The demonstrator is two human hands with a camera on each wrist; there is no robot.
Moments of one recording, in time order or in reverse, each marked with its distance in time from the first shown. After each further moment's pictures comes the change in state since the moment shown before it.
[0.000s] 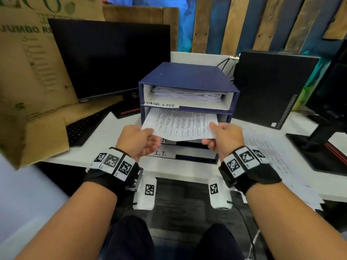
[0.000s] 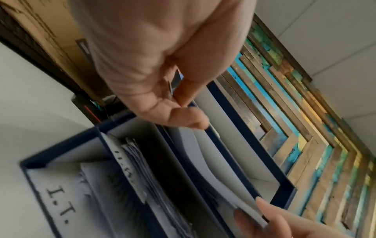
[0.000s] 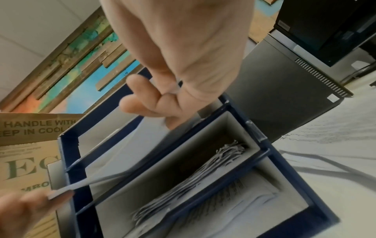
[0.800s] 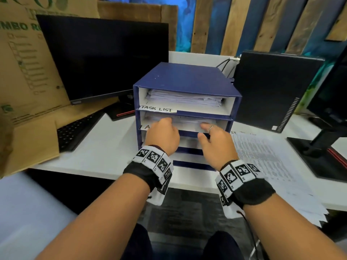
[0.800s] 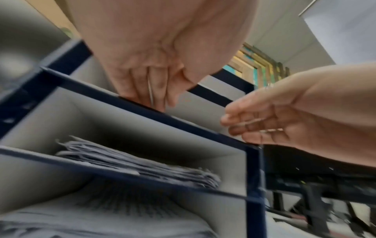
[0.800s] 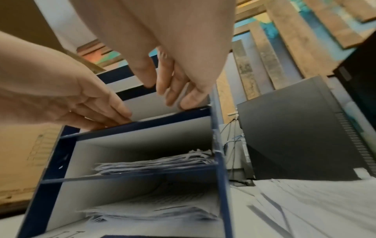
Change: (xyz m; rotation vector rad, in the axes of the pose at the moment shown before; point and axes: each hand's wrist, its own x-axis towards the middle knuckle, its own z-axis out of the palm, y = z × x) left_hand 0.032 0.001 0.074 0.840 0.148 0.549; right_hand 0.015 0.014 0.006 -0.884 -0.060 -0.585
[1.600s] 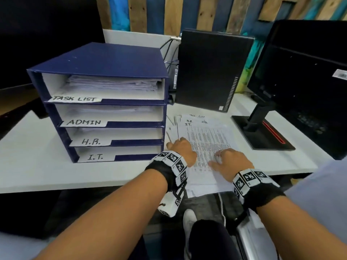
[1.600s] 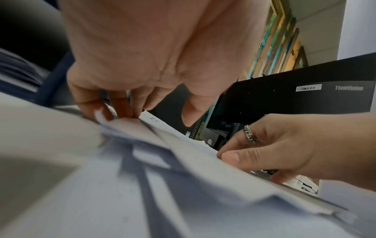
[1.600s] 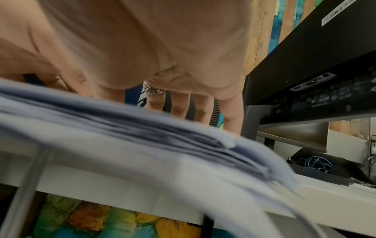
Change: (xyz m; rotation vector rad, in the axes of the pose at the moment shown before) left_hand -0.036 0.106 0.196 0.204 -0.706 0.083; right_hand -0.057 0.187 -0.087 -0.590 -0.376 0.511
